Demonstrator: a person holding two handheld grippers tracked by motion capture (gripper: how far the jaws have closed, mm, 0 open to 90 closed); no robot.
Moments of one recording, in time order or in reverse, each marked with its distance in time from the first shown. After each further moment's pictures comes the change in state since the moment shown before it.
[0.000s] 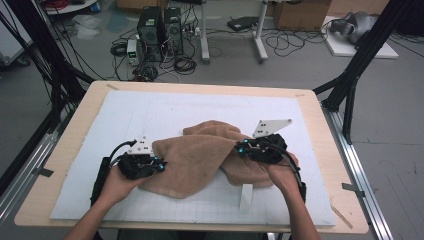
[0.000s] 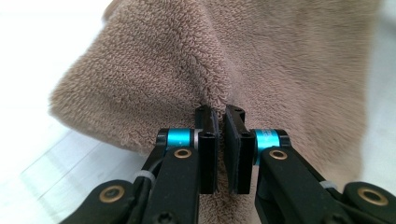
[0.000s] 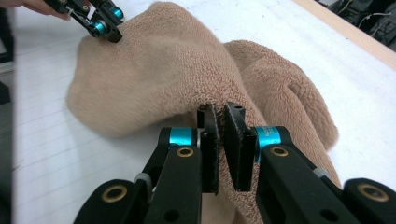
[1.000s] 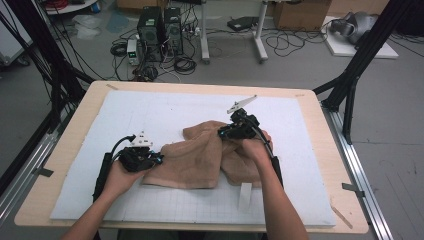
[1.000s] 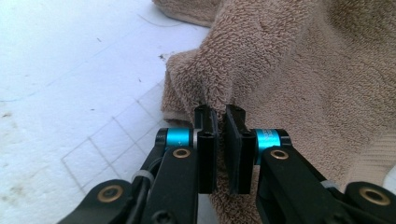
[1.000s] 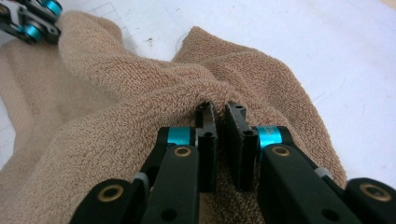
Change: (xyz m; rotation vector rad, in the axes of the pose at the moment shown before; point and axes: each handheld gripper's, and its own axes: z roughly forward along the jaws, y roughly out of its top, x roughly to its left) left arm 0.032 -0.009 0.020 0.049 0.098 -0.078; right arm -0.058 0.028 0.092 0.149 0.033 0.135
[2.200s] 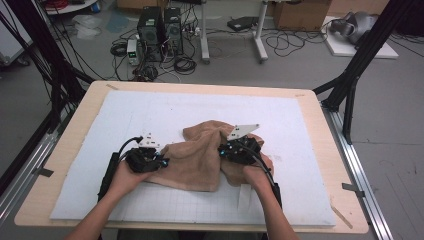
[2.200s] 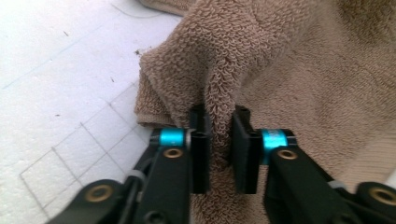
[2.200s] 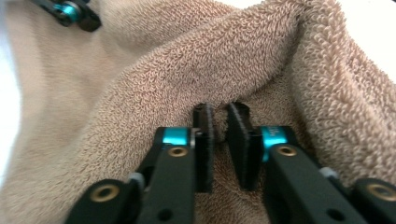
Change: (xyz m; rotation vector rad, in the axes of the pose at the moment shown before) left arm -0.006 0.003 0.014 0.040 -0.037 0.010; right arm 0.056 -0.046 -0.005 -0.074 -0.087 -0.089
